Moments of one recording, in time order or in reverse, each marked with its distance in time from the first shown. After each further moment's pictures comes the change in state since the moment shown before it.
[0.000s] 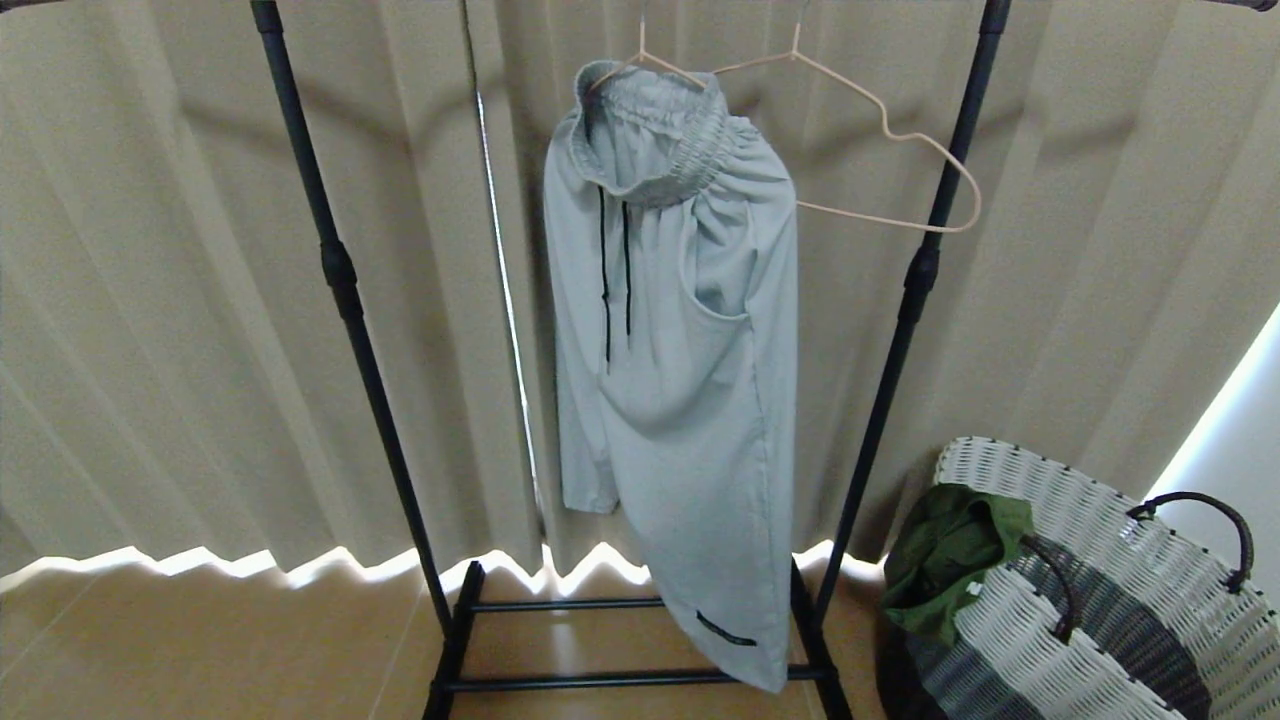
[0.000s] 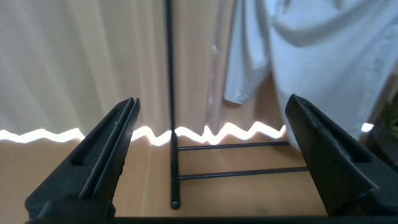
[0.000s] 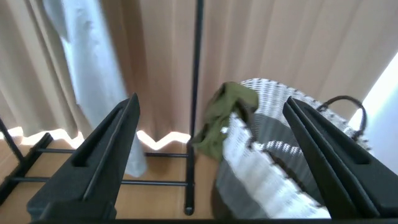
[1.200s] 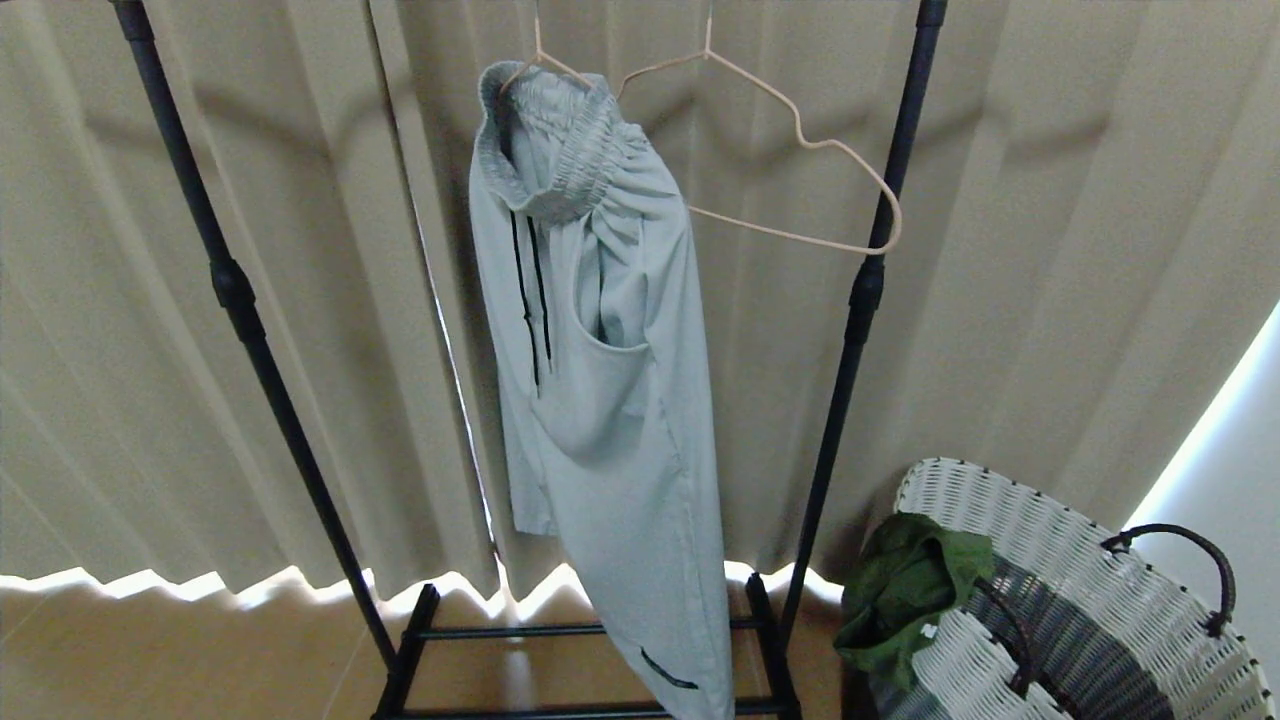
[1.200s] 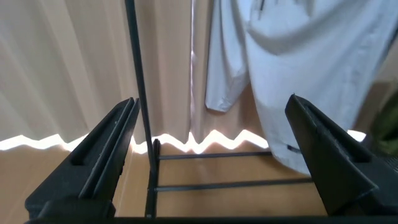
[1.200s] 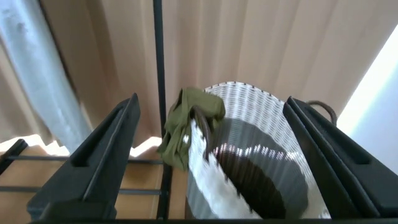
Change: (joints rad) left arm 0.000 0.000 0.000 0.000 0.028 0.000; right arm 0.000 0.000 0.000 0.000 0.000 -0.001
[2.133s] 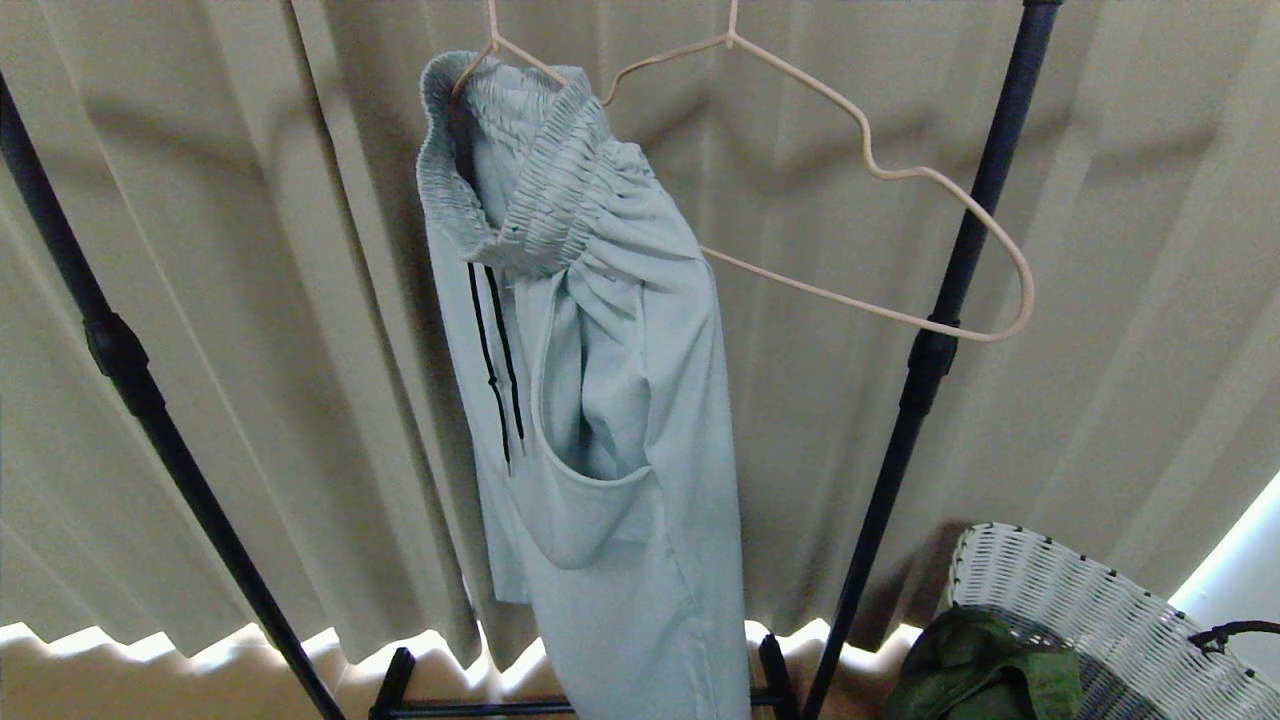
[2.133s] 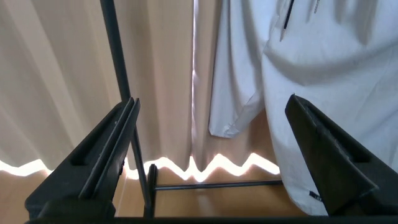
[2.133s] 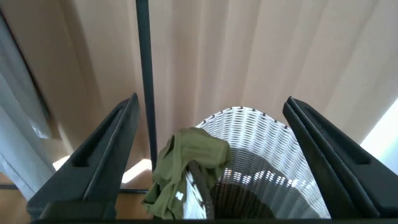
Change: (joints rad) left arm 0.000 0.000 0.000 0.000 -0.003 -0.001; right arm 0.000 0.000 0.000 0.002 0.006 -0.025
